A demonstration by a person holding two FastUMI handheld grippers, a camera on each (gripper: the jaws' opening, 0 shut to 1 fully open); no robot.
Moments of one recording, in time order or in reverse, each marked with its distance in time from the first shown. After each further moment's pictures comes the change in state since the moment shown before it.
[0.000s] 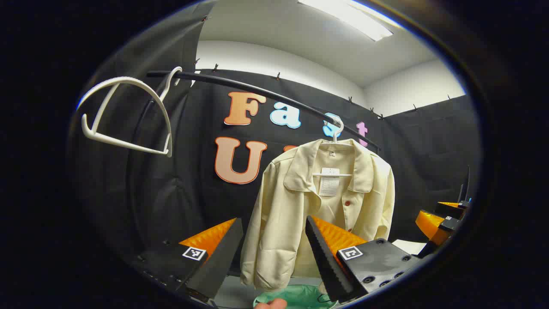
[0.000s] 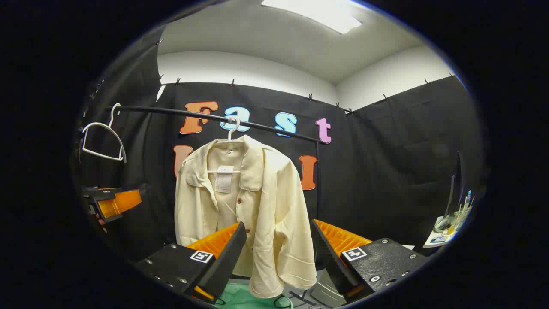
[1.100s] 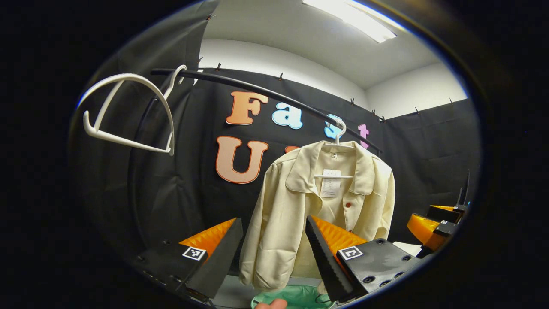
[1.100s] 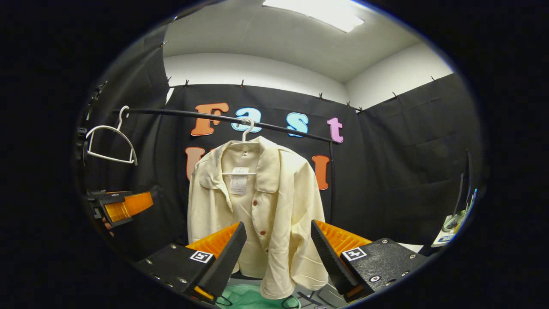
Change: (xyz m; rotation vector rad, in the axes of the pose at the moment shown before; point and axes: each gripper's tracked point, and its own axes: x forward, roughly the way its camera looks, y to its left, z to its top) left arm -0.001 0.006 0.002 -0.024 -0.001 0.003; right arm 0.014 0.045 0.004 0.027 0.006 0.115
